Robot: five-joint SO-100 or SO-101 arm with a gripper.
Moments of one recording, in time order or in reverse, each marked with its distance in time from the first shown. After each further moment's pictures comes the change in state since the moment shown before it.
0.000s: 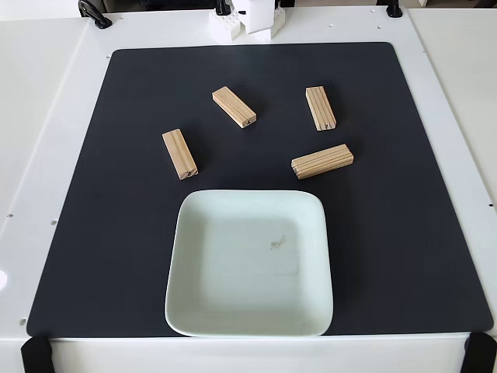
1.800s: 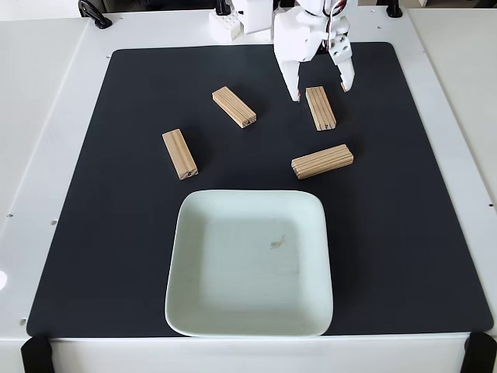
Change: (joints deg) arm 4.8 -21.9 40.9 -20.7 -37.4
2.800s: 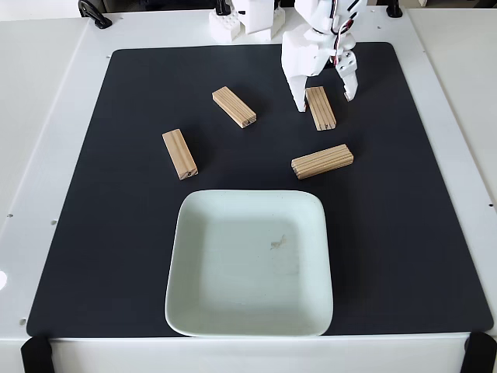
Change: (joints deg) arm -2.9 -4.5 2.4 -5.0 0.0
